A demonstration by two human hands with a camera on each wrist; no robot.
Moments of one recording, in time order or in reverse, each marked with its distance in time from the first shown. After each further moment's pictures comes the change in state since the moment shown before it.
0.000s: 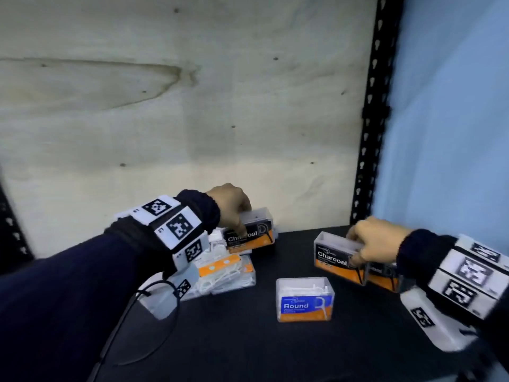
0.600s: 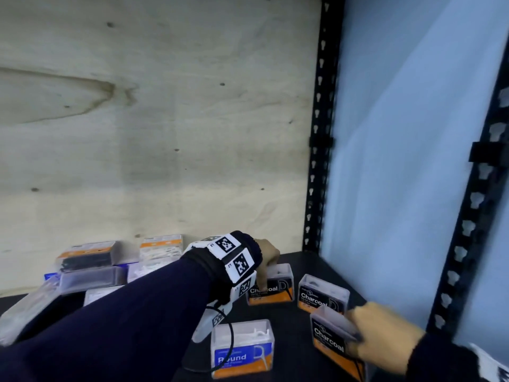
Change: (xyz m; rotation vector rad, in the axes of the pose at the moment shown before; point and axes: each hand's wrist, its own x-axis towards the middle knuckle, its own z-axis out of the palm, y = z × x) left_hand 0.112 0.121 0.044 0.183 -0.276 0.348; right_hand -0.055 0.048 0.043 -0.079 -0.131 0.103
